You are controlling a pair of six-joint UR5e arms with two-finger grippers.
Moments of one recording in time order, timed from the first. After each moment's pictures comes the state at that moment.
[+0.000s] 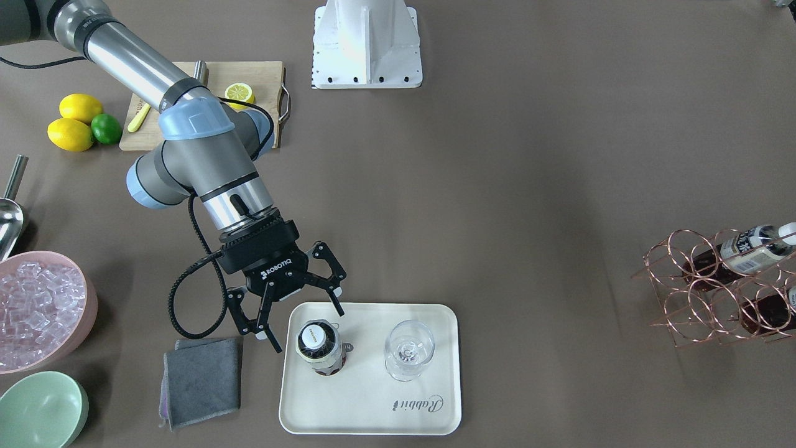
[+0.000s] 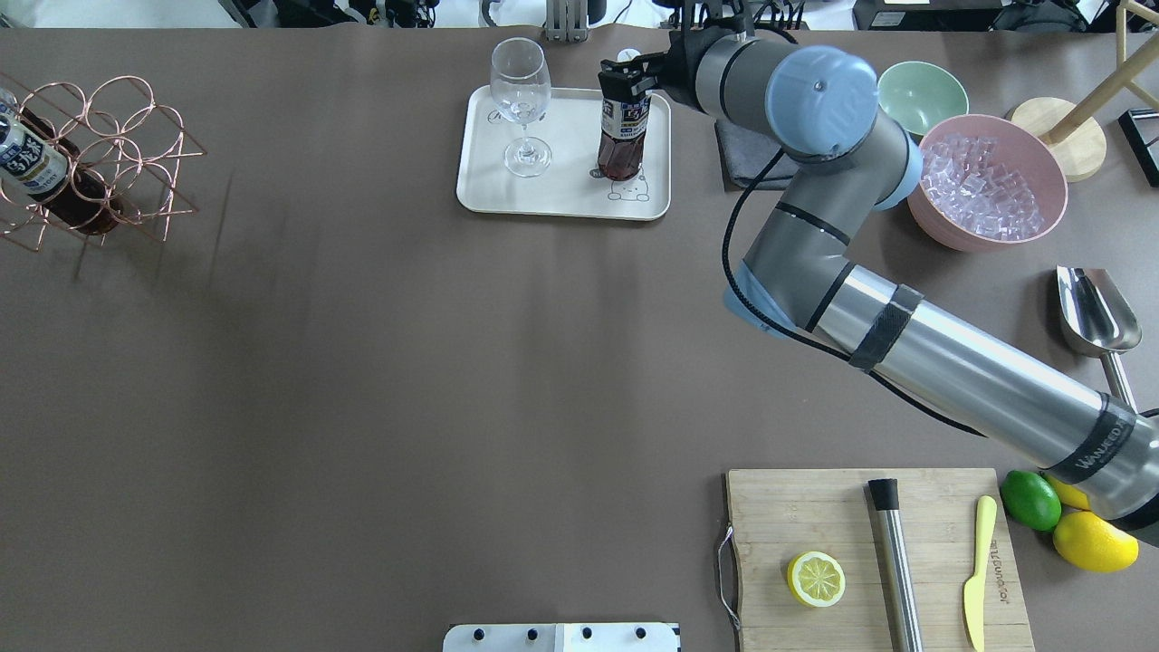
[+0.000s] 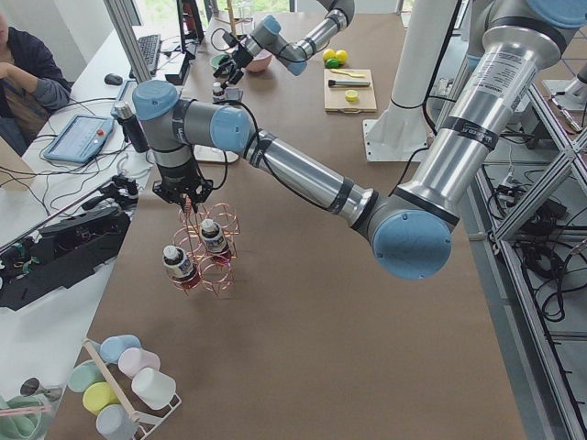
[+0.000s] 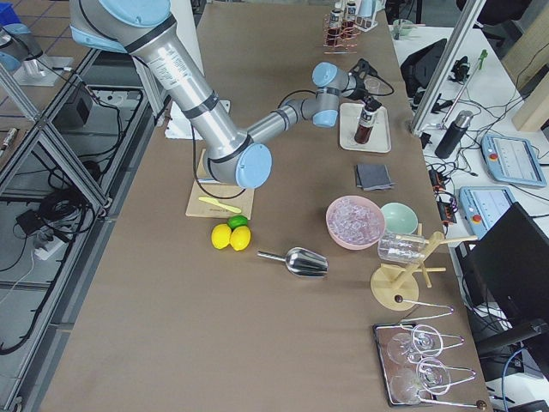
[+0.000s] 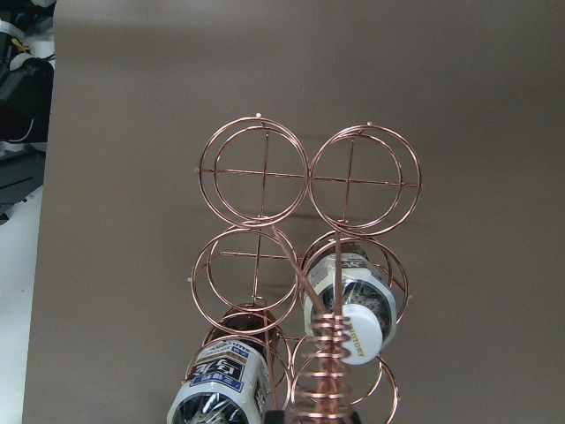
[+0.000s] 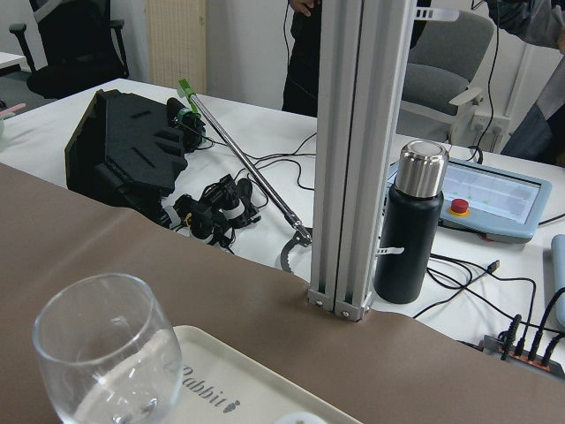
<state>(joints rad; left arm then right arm) -1.52 -2.03 -1.61 -1.23 -2.35 1.30 0.77 -0.83 1.30 -0.61 1.52 0.67</state>
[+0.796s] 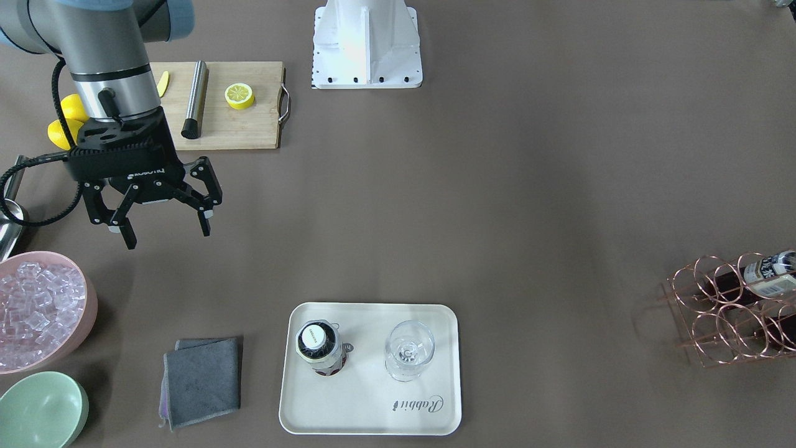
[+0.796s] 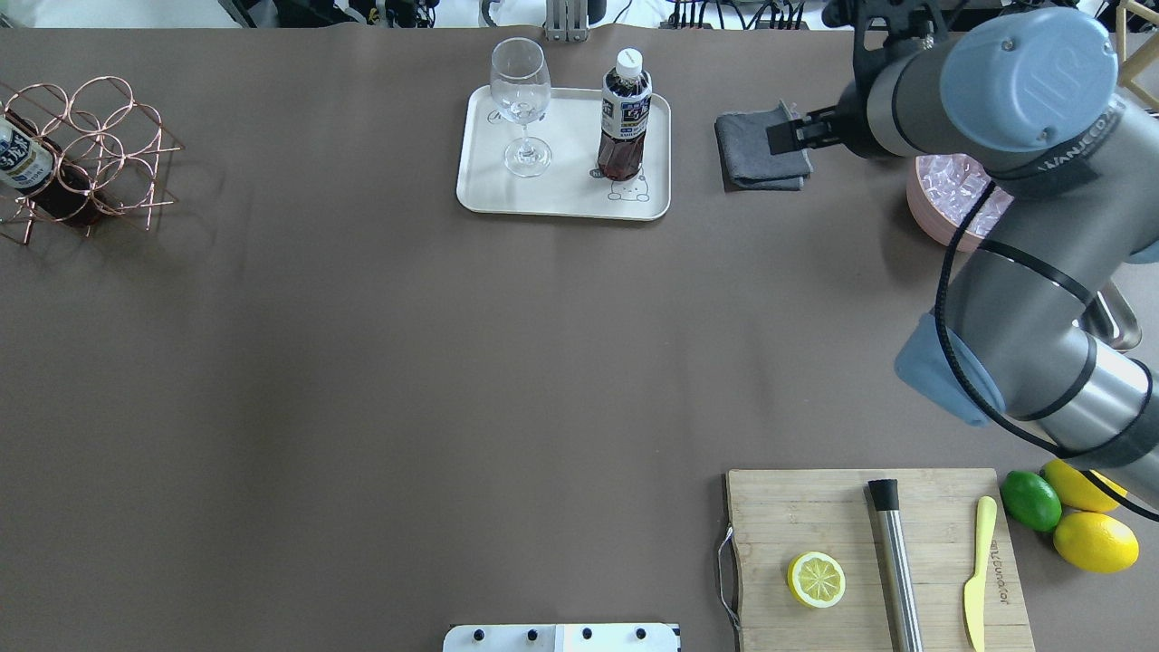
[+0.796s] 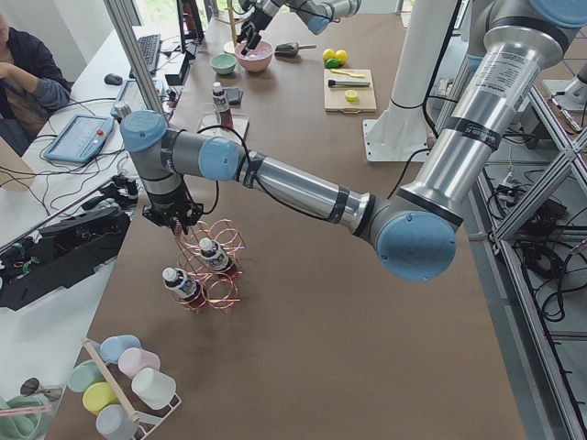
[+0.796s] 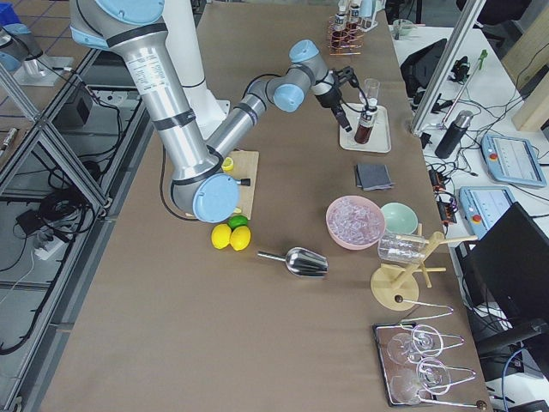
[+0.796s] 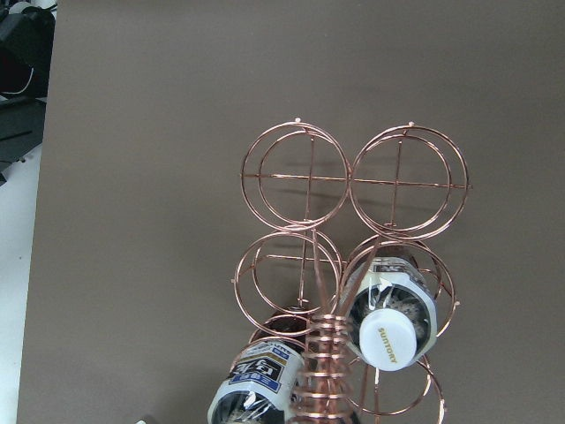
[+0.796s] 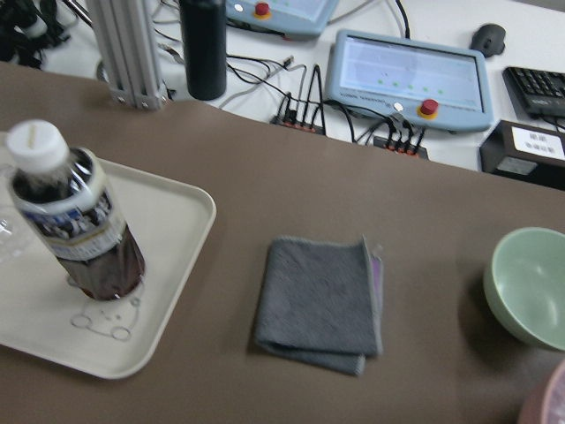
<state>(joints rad) -1.54 -2.02 -1.43 -1.43 -2.34 1.33 0.83 -1.14 1.94 -1.43 1.63 0.78</state>
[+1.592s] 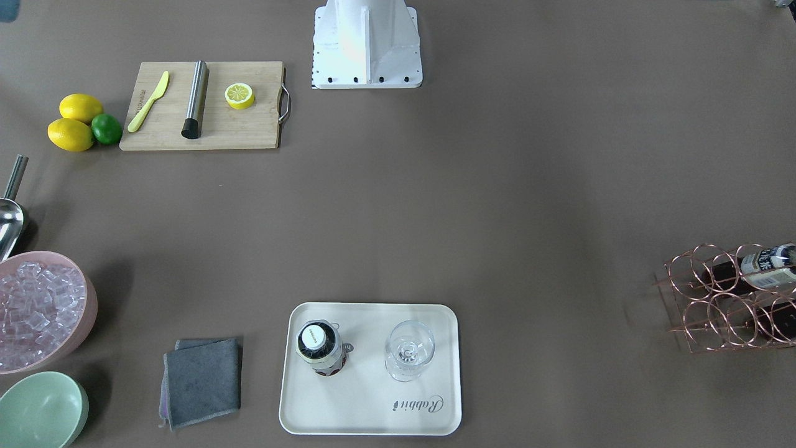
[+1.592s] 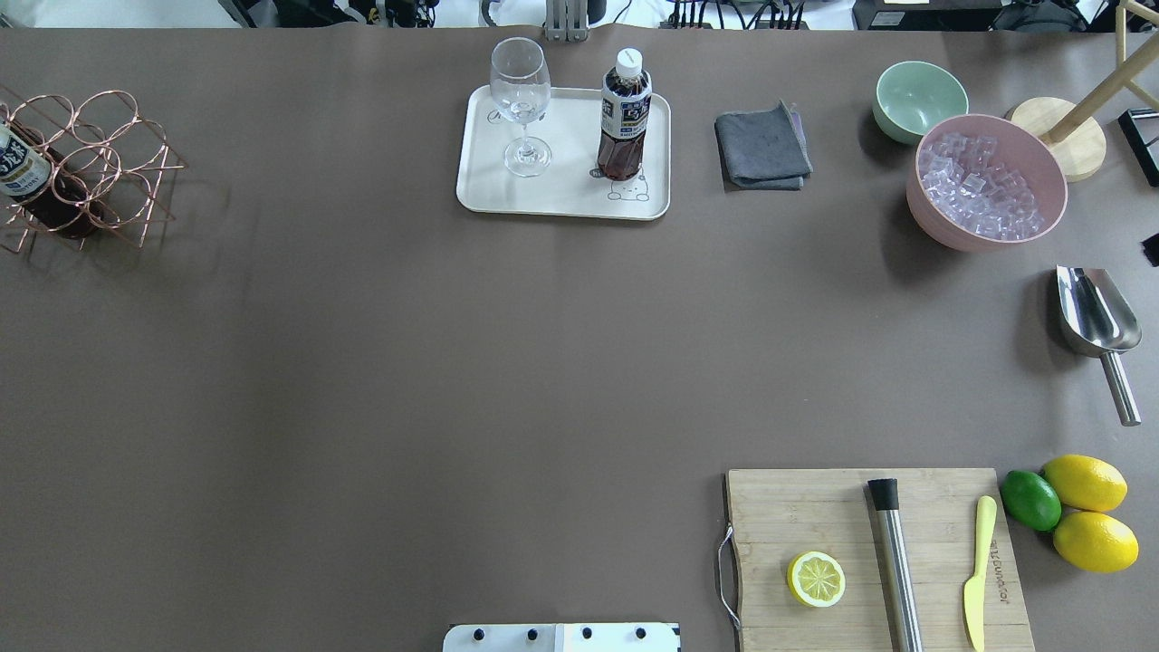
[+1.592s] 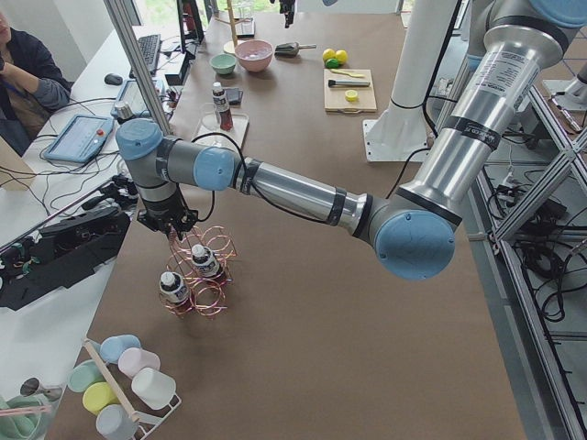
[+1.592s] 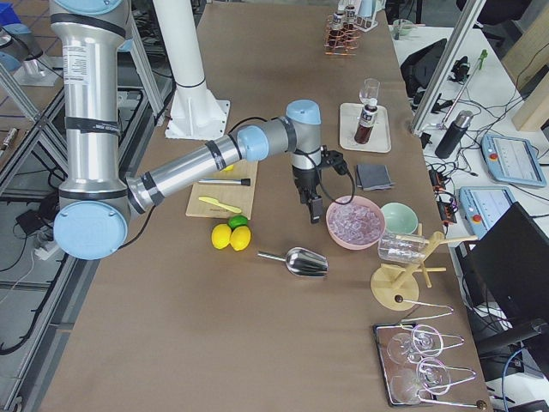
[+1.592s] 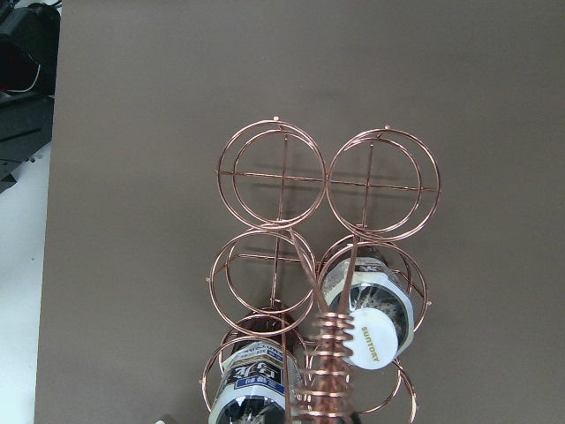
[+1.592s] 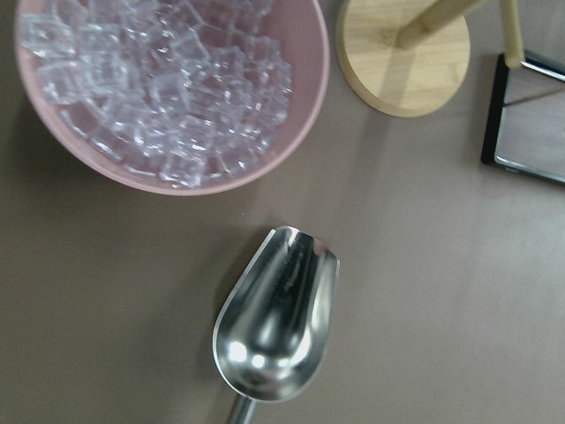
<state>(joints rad) -1.53 -2.03 -1.43 -1.44 -2.35 1.33 1.20 -1.60 2.07 -1.71 1.98 0.16</state>
